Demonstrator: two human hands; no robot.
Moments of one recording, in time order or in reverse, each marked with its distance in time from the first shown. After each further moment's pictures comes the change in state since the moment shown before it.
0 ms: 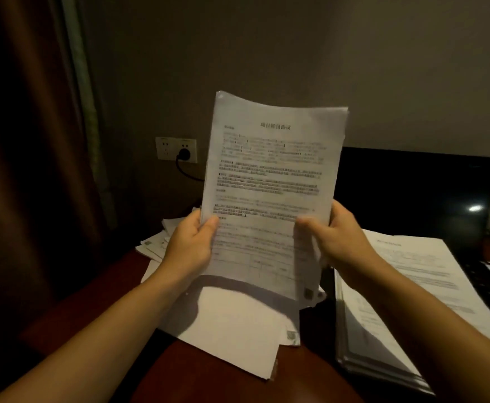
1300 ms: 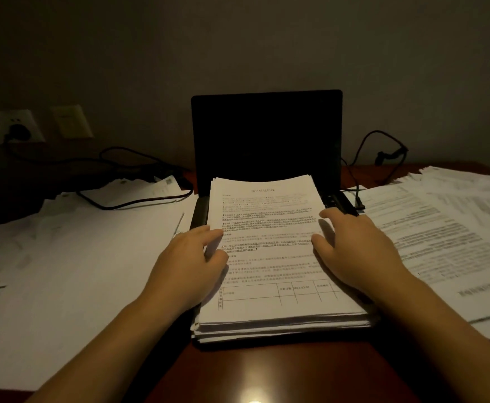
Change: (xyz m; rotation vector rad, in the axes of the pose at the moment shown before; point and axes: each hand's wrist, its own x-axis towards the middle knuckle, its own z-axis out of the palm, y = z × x) left_hand -0.052 -0.002 0.191 0.663 -0.433 0.207; right_hand -0.097 0.065 -0.192 -1.158 0.128 0.368
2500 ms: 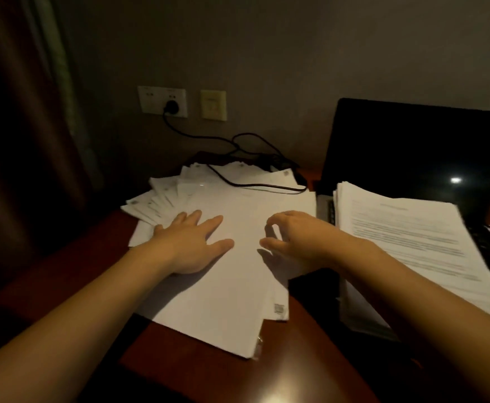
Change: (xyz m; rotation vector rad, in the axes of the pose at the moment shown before) left_hand -0.046 -0.168 -0.125 0.479 -0.324 -0.396; right_hand 0.021 -0.241 0.062 -0.101 -0.388 -0.630
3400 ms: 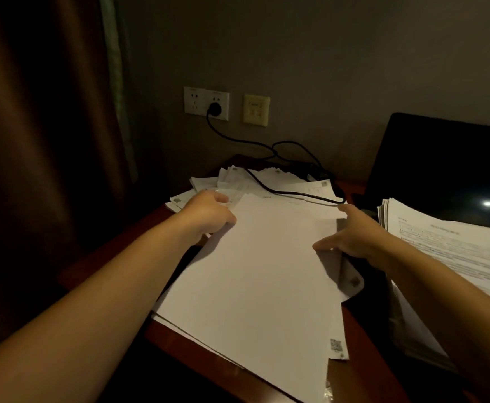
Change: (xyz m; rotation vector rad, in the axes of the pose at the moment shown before) left_hand 0.017 -0.035 -0.032 -0.963 0.171 -0.253; right_hand 0.021 -0.003 -0.011 0.547 0.106 0.499
